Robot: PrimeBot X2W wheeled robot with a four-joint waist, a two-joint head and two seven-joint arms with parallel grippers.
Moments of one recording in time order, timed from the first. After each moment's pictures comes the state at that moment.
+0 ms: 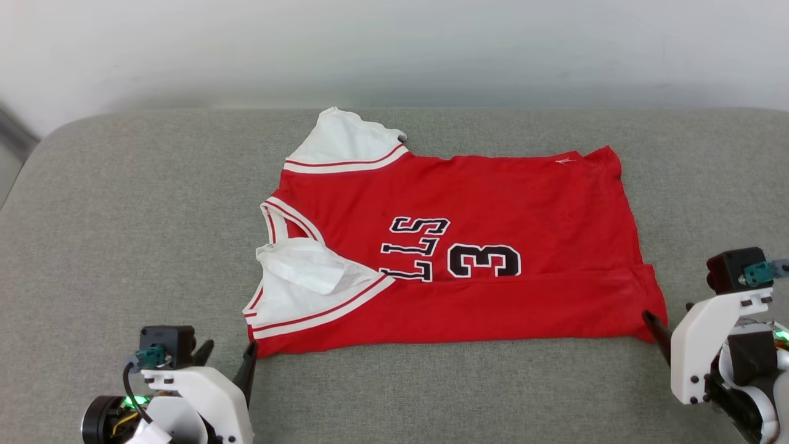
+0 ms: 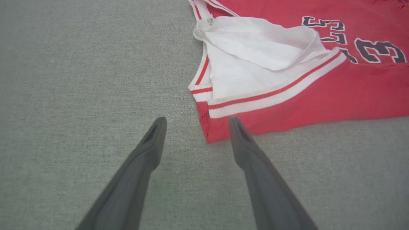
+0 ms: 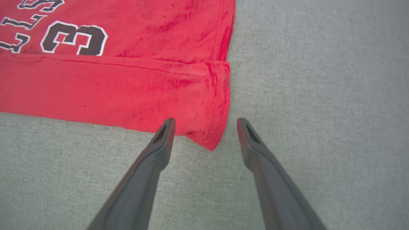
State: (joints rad) left arm -0.12 0.51 -0.45 0.14 -0.67 0.23 0.13; right arm -0.18 -0.28 -0.02 0.11 0.26 0.13 0.67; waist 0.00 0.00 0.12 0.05
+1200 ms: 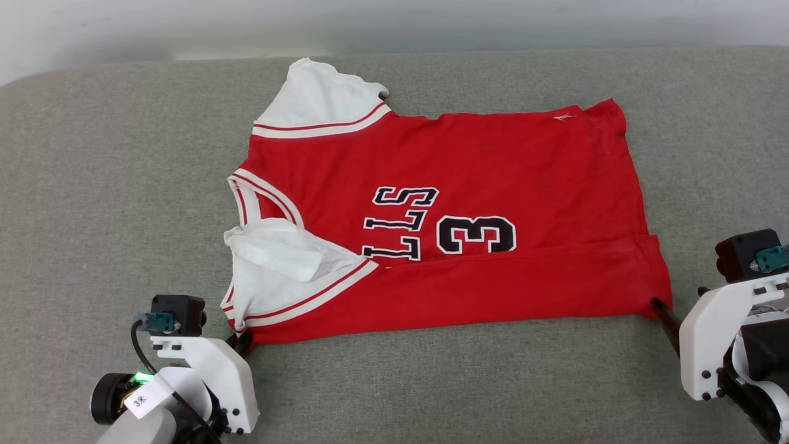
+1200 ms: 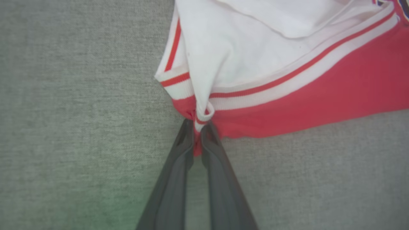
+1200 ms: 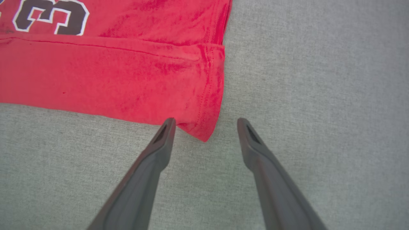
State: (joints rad) left arm -0.20 0.53 -0.50 0.14 -0.75 0.20 0.37; right arm -0.14 -0.26 -0.05 -0.15 0.22 0.13 0.85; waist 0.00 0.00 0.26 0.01
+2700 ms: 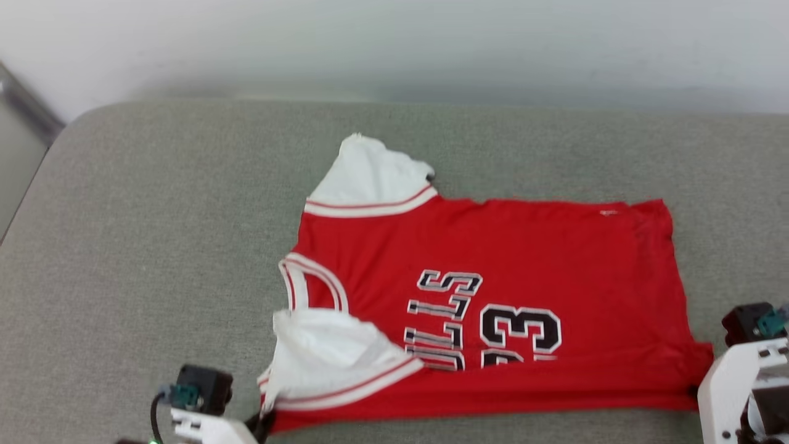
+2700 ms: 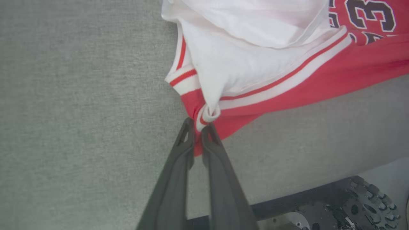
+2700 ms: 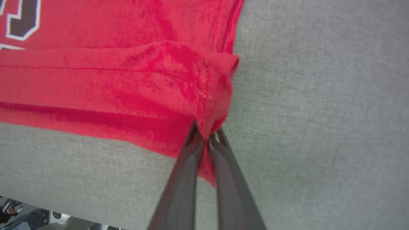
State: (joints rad) left arm 0.01 0.64 -0.54 -0.18 -0.74 0.29 0.41; right arm -0.06 -0.37 -0.02 0.09 0.34 0.13 0.86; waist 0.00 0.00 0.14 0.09
